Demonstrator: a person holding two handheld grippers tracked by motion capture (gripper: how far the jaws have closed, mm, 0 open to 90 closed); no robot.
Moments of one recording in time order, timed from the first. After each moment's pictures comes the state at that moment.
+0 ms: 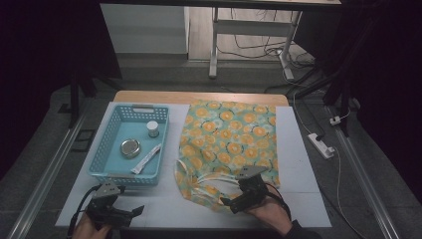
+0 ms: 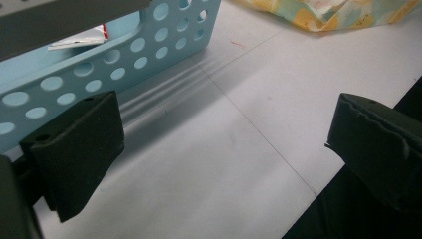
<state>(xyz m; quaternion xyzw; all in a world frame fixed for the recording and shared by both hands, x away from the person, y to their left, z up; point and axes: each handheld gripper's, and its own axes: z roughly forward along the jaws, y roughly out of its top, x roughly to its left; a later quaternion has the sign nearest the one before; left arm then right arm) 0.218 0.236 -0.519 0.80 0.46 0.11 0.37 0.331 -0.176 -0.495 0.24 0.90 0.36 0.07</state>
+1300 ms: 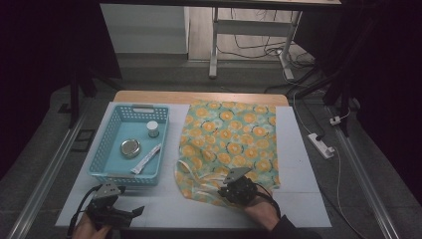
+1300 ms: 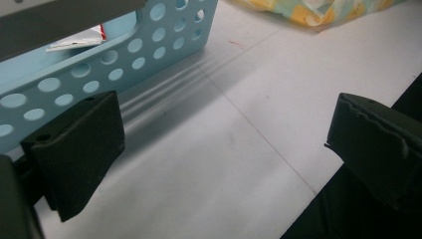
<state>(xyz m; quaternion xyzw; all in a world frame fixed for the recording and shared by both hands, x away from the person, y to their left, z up) 0.217 0.235 -0.519 0.80 0.45 0.11 0.37 0.336 -0.156 -0.512 0.18 0.93 0.32 0.06</state>
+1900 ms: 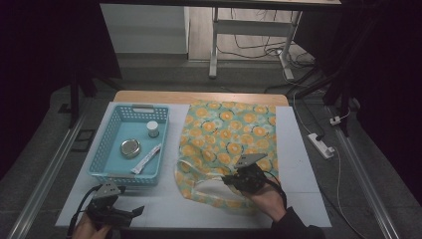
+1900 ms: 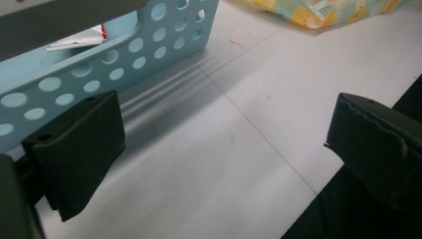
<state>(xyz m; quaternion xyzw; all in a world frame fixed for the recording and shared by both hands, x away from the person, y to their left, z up) 0.217 0.236 -0.519 0.80 0.46 0.11 0.37 0.361 -0.173 -0.477 0.21 0.90 0.37 0.04</state>
